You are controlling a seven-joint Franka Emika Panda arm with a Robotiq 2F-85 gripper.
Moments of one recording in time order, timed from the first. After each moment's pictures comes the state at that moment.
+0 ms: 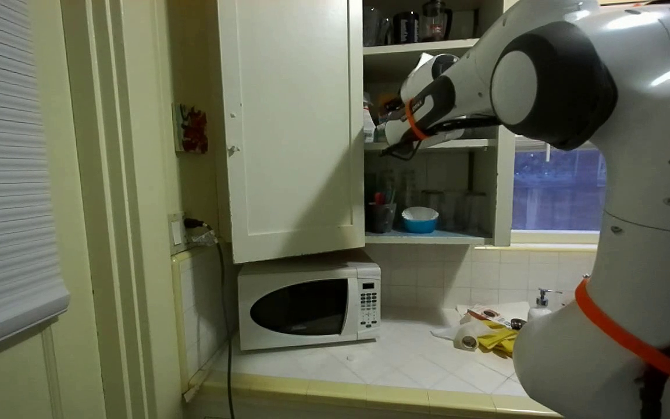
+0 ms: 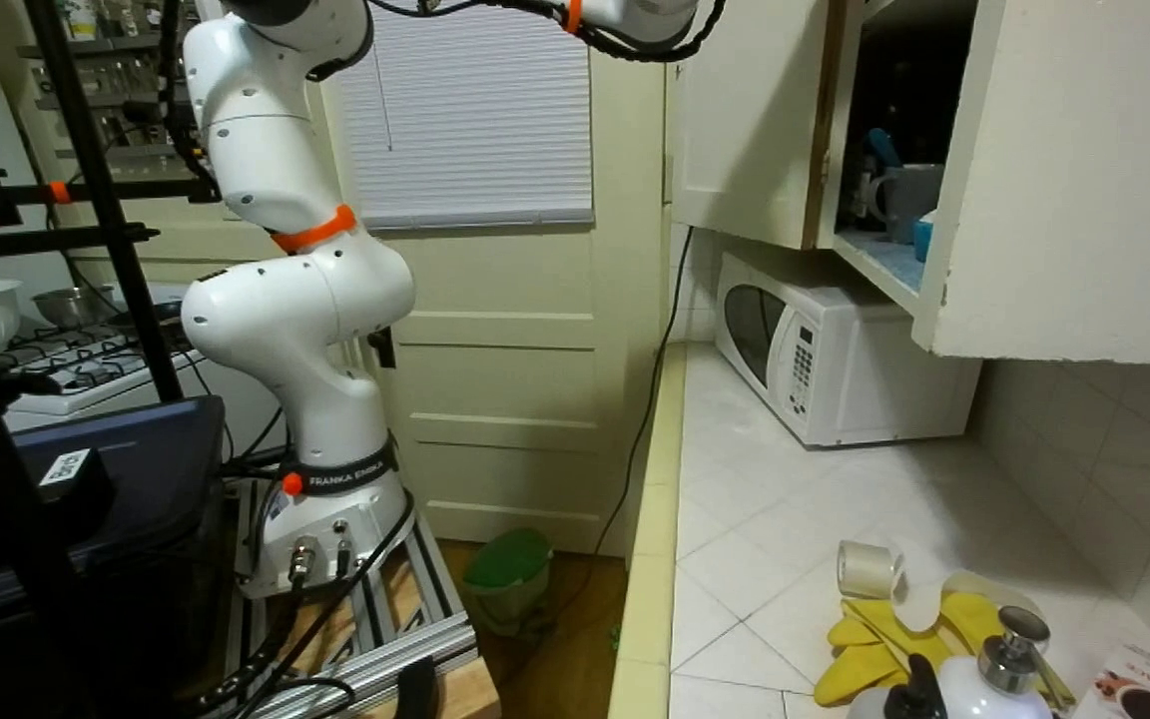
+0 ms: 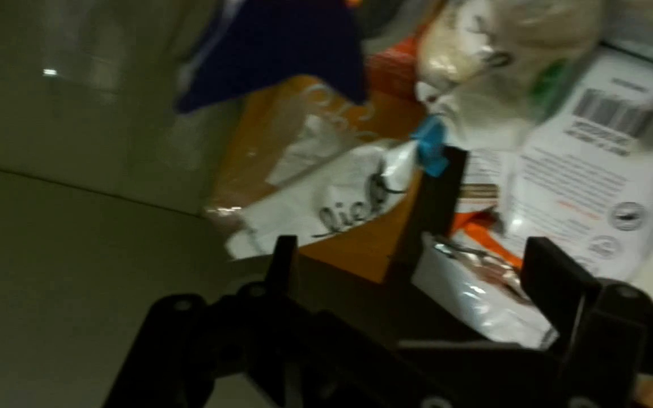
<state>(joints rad) -1.16 -0.23 0.70 -1.89 -0.13 3.33 -0.12</state>
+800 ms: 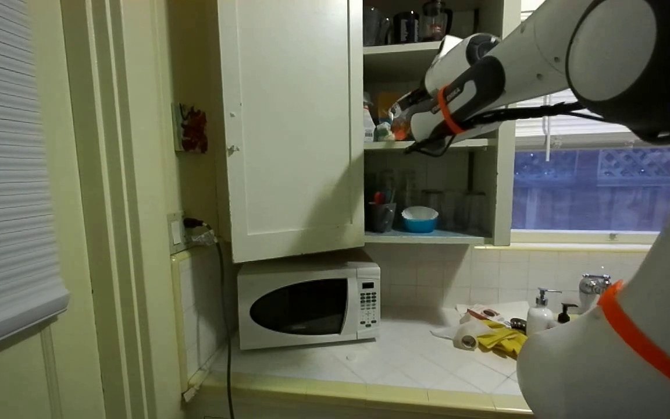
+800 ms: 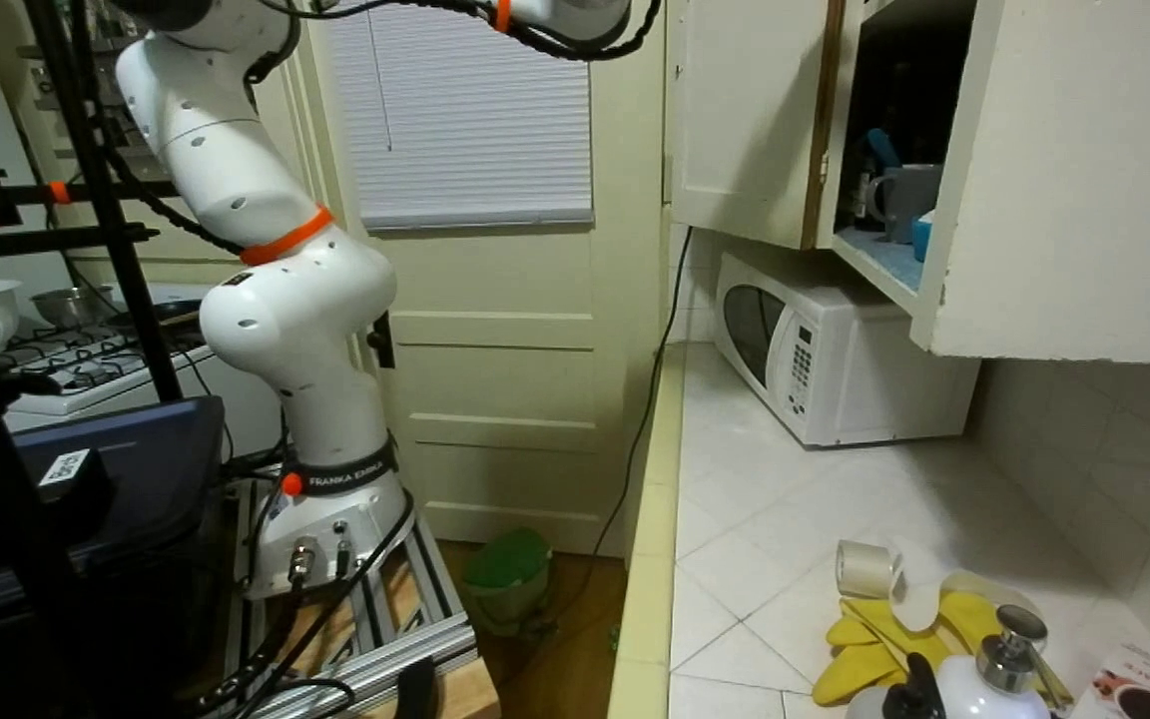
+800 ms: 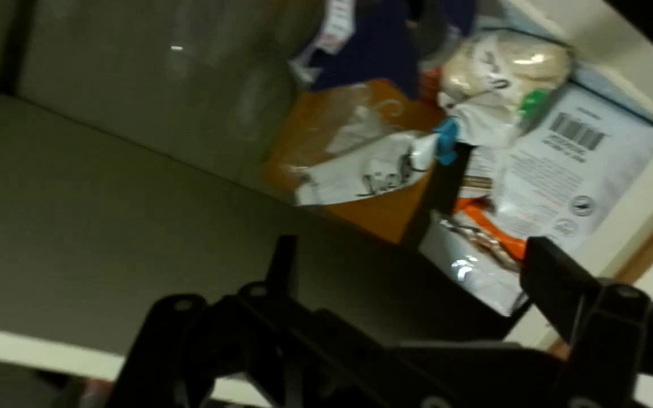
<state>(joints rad) -0.73 -0.47 0.22 -2.15 -0.21 3.33 -0.21</state>
